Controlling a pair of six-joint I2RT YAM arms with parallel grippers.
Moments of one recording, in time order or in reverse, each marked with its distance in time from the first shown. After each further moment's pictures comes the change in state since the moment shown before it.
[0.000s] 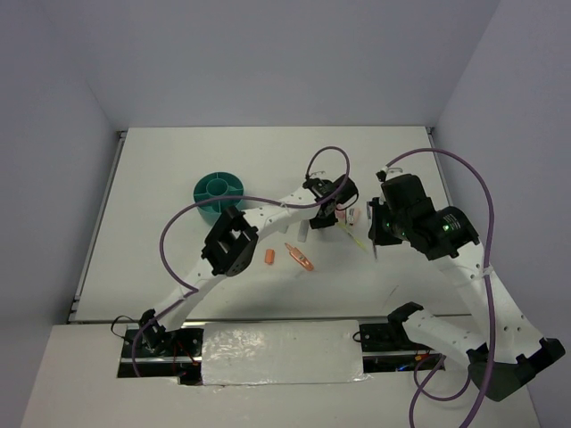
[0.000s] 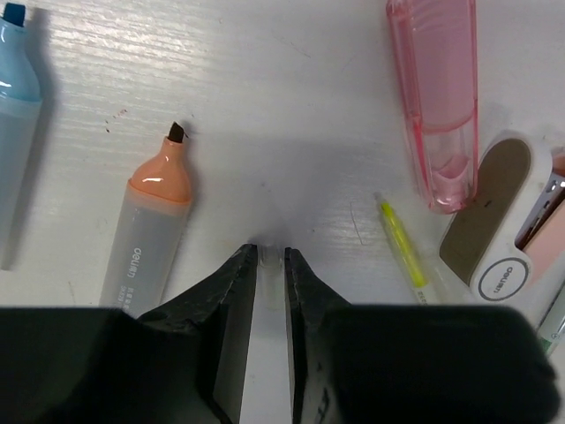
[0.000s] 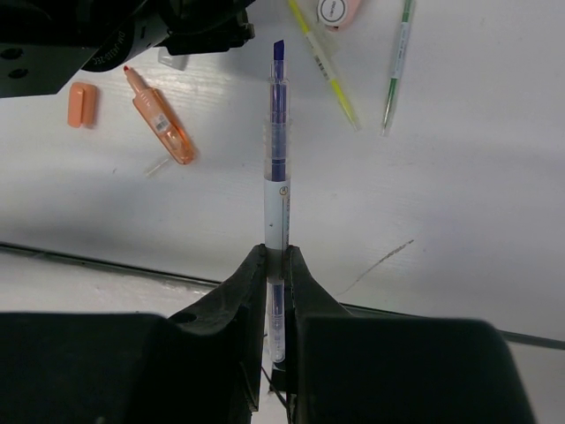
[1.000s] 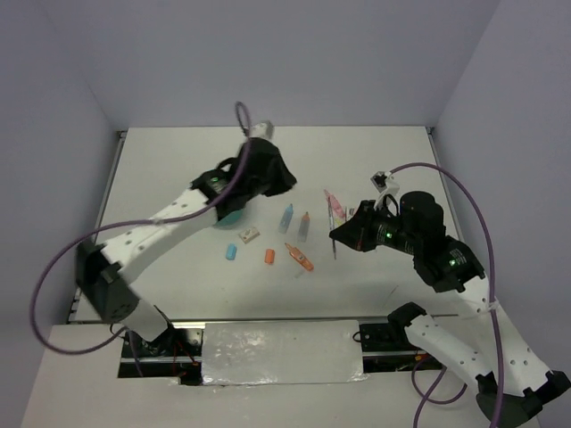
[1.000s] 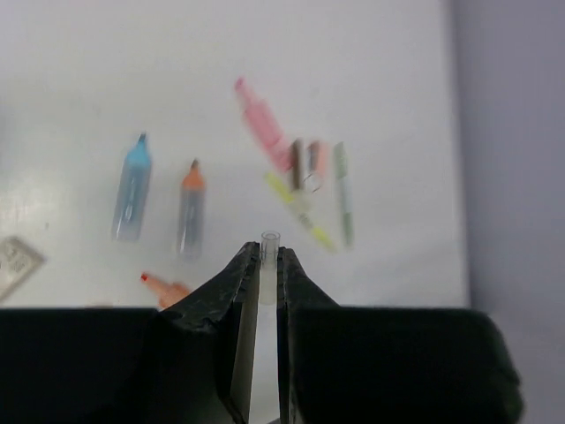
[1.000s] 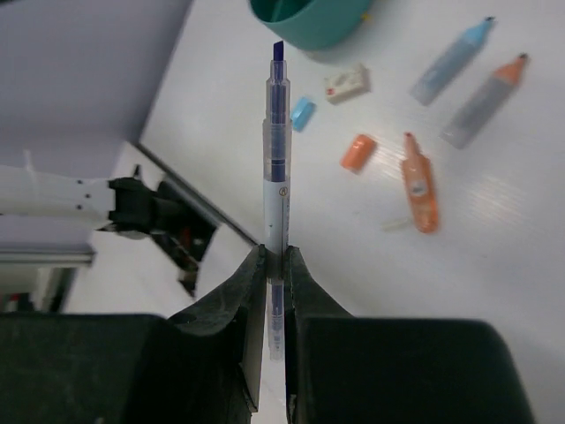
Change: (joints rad) left arm 0.102 -0.818 -0.682 0.422 0.125 0.245; right arm 0.001 -0.198 -0.212 0.443 -0.490 0.161
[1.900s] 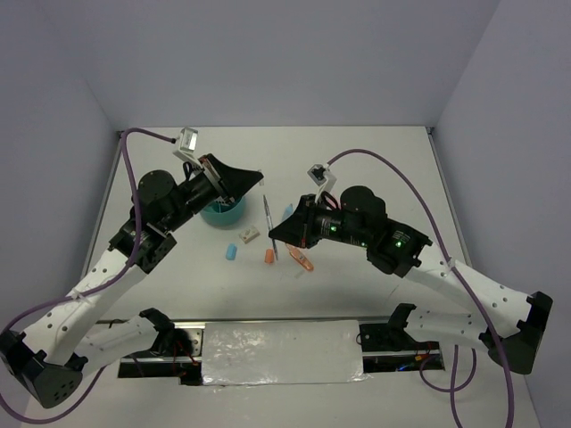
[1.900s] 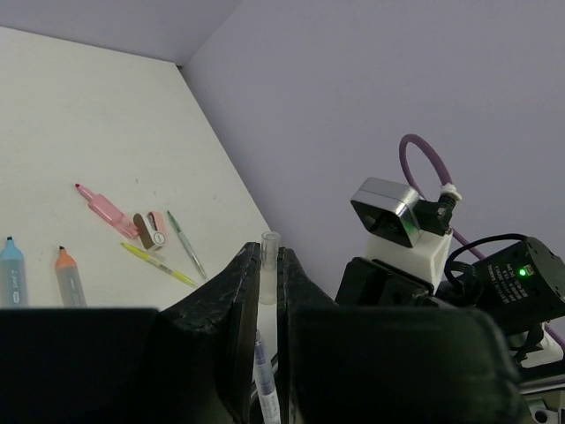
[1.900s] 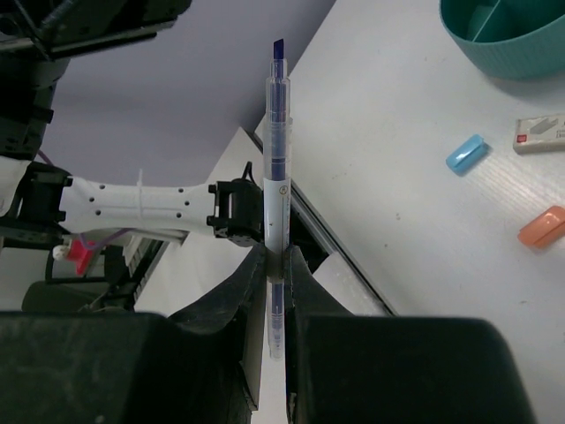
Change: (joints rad) left arm 0.227 -0.734 -0.570 0.587 0.416 -0.006; right arm 0.442 0.253 0.006 0.493 0.111 0.259
